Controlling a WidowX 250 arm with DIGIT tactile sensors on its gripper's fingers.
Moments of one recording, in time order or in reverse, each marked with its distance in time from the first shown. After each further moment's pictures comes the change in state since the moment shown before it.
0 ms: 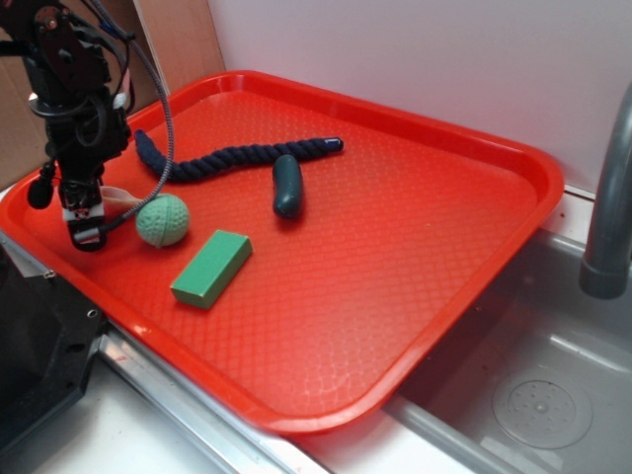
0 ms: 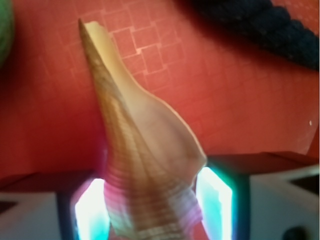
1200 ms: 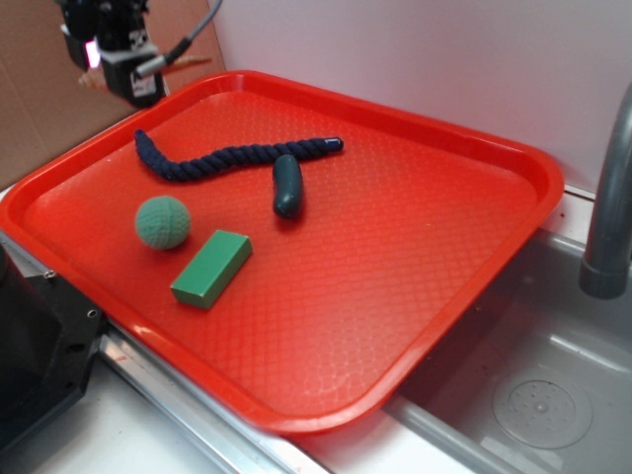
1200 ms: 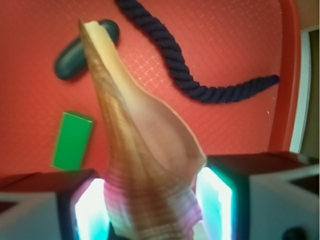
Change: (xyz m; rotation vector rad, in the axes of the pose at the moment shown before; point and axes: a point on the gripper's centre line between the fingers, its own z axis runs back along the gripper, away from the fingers) arm 0.047 -0.025 0.143 -0.195 -0.001 0.395
